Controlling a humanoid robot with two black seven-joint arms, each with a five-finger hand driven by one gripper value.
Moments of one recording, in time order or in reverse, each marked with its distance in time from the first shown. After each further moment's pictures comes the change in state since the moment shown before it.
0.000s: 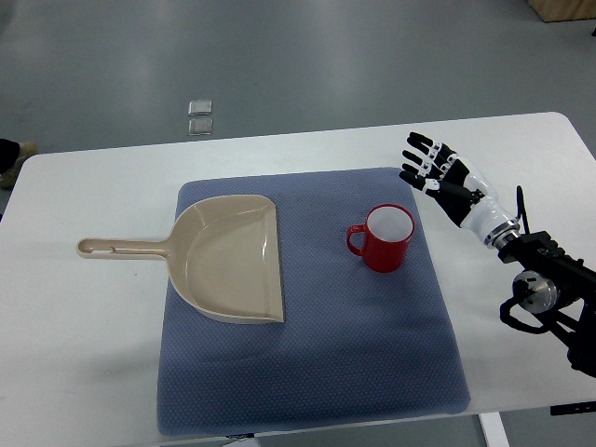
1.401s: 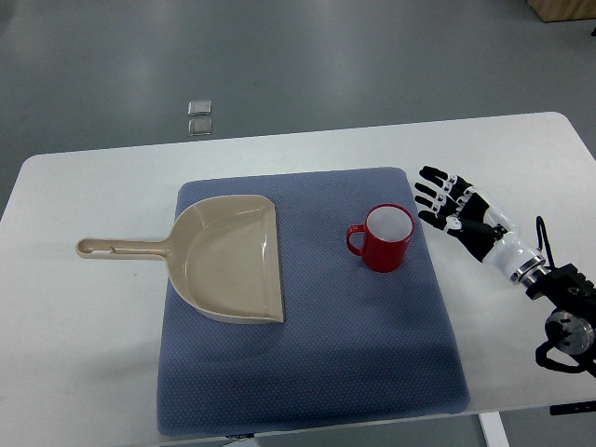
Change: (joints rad) left arm -0.015 0.000 0.000 0.005 0.000 0.003 0.000; right arm -0.166 -0.105 0.014 0.144 -0.111 0.057 0.064
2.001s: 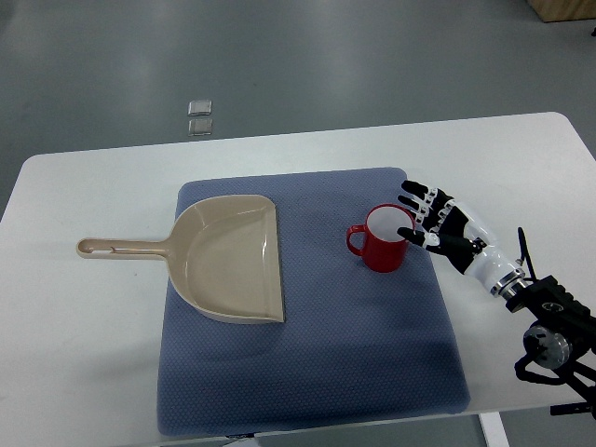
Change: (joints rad) left arm 0.008 0.000 0.001 0.000 0.000 0.000 0.000; right arm -0.025 0.069 -0.006 0.003 -0.073 -0.073 0.027
